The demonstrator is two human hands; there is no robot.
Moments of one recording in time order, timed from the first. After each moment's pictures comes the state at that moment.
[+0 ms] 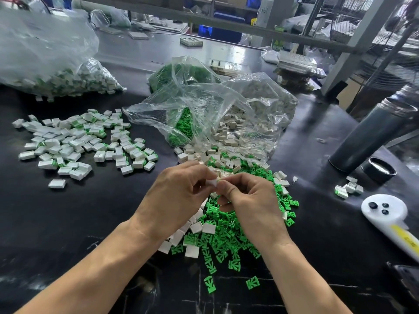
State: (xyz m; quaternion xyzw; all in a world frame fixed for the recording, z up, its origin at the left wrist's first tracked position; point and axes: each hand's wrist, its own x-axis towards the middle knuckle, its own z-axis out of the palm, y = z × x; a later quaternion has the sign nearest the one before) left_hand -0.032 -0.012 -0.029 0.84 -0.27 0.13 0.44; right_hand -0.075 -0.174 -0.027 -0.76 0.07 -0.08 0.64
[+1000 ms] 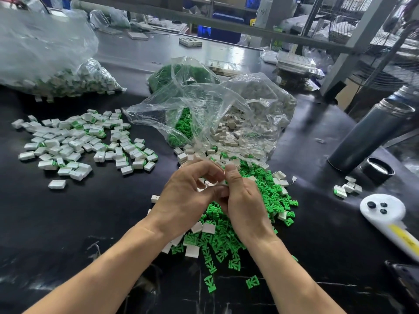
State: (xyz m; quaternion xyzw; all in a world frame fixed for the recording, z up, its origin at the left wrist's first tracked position) left_hand -0.039 -0.026 -0.023 0.78 -0.20 -0.02 0.59; right_hand -0.067 -0.158 -0.032 -0.77 0.02 -0.09 0.63
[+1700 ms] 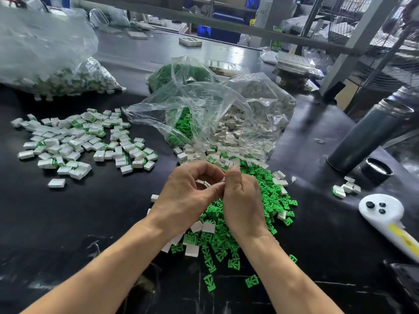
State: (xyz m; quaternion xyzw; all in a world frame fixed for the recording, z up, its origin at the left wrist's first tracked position) left_hand -0.036 -0.026 -0.031 0.73 -0.20 -0.04 0.65; right_hand -0.058 -0.153 -0.034 -0.80 0.04 -0.19 0.57
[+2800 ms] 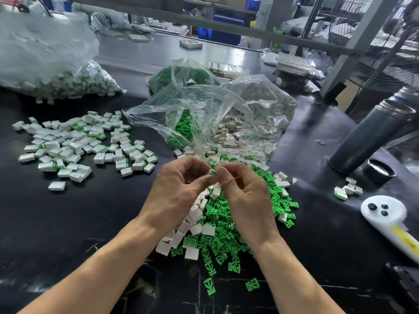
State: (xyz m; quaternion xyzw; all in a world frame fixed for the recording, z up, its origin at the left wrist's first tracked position) left_hand -0.030 -0.017 -0.025 0.74 -0.15 -0.01 0.65; right_hand -0.063 -0.170 -0.035 -0.80 -0.01 -0.18 0.57
